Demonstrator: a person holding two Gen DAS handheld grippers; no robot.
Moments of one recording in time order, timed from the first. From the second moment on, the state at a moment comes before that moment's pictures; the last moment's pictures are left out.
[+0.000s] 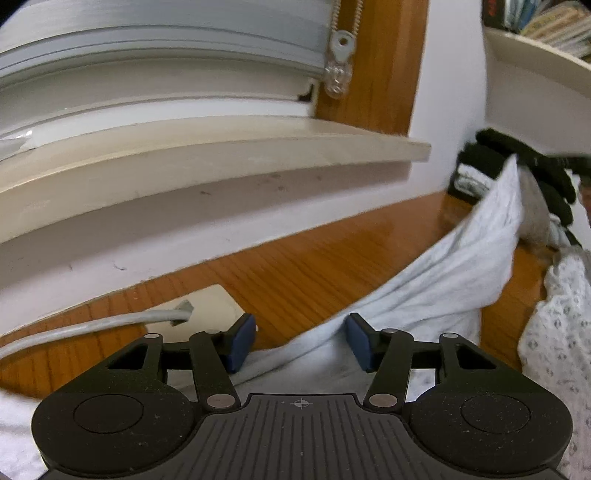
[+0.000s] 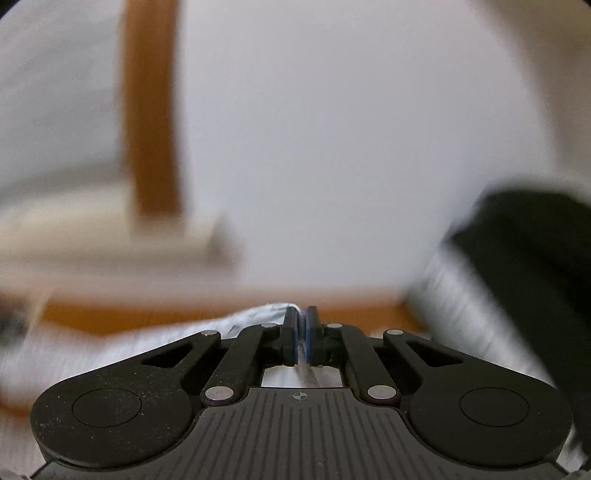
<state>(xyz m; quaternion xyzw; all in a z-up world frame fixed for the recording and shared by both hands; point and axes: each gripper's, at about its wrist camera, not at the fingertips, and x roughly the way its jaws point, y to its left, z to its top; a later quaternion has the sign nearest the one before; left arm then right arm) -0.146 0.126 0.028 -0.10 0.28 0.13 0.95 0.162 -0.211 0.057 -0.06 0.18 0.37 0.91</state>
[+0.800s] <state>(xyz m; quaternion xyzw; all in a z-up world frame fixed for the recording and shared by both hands) -0.138 0.110 0.026 -0.05 0.31 0.09 0.95 0.145 -0.206 -0.033 -0.20 0.30 0.39 0.84</state>
